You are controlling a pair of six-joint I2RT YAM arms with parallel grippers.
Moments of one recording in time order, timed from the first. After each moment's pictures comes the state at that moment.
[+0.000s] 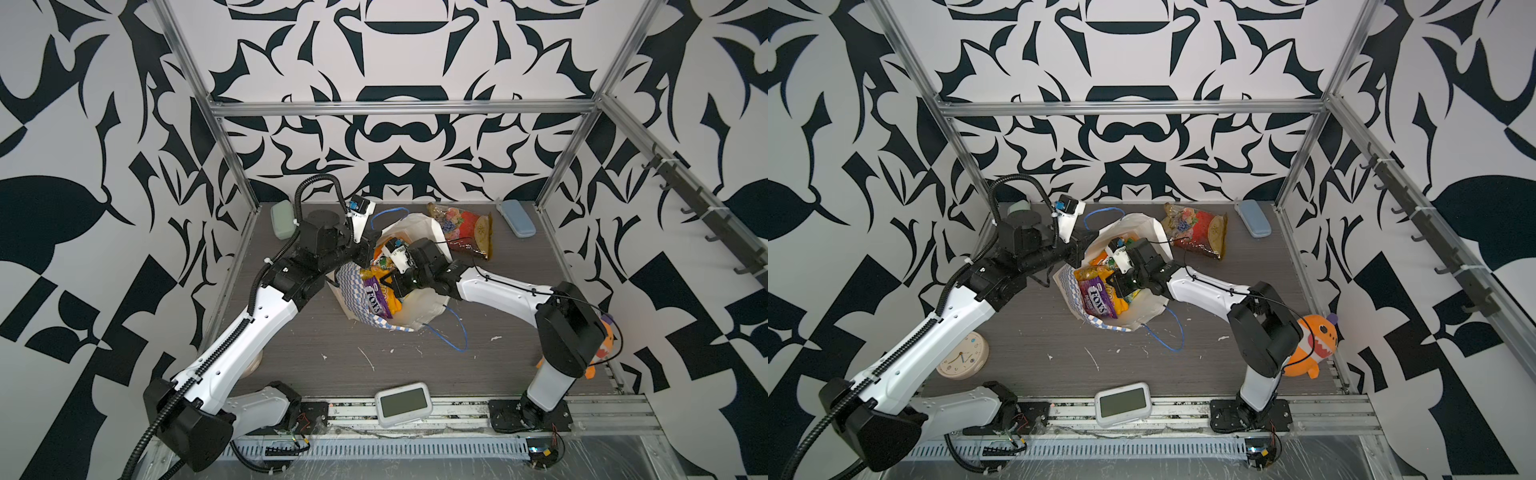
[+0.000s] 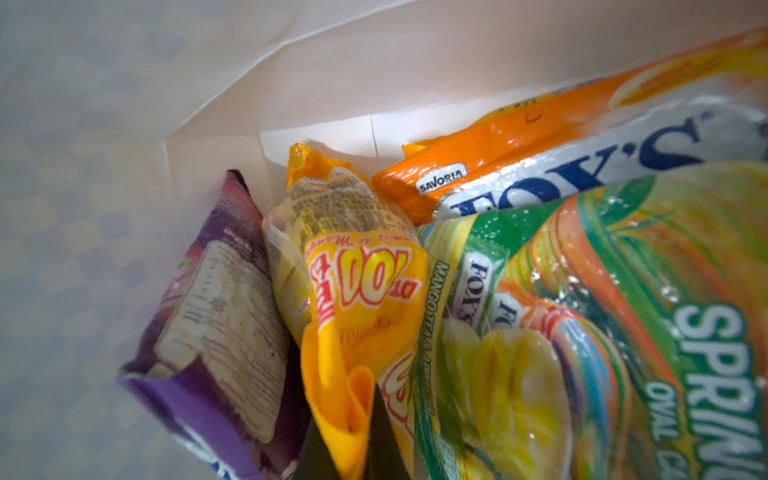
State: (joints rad) left arm -0.57 1.19 1.21 -0.34 0.21 -0.04; right arm 0.73 1.73 1.20 -0.20 -0.34 0.24
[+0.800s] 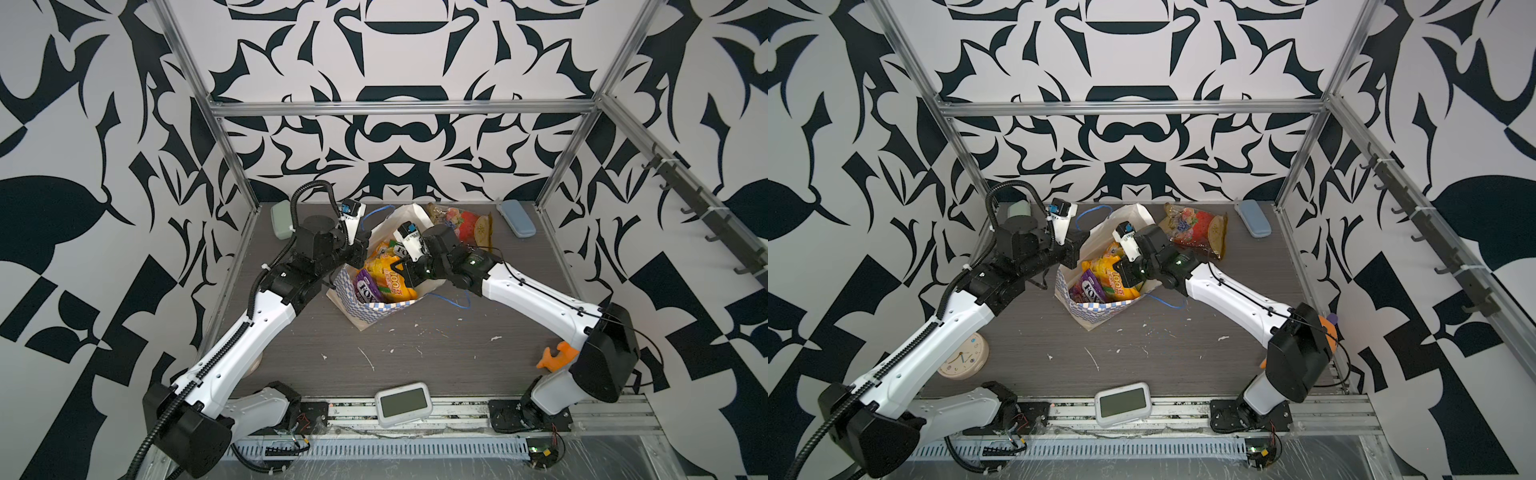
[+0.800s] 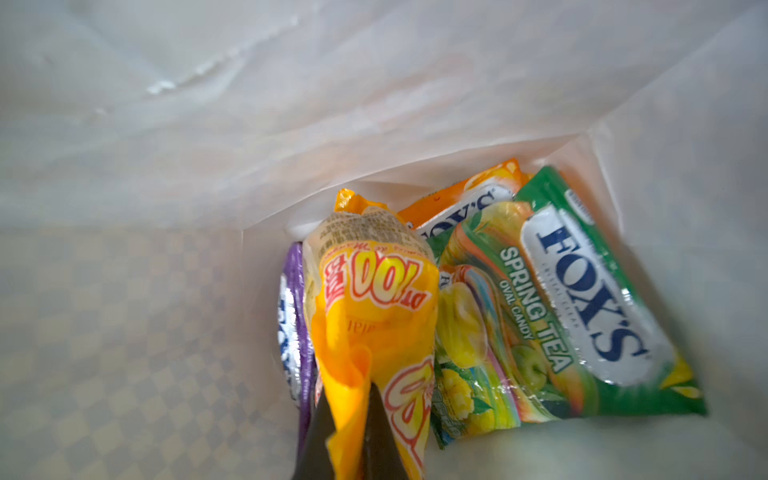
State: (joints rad) left arm -0.54 1.16 1.13 -0.30 0.13 -0.04; right arm 0.73 1.53 1.31 -0.44 -0.23 0.24
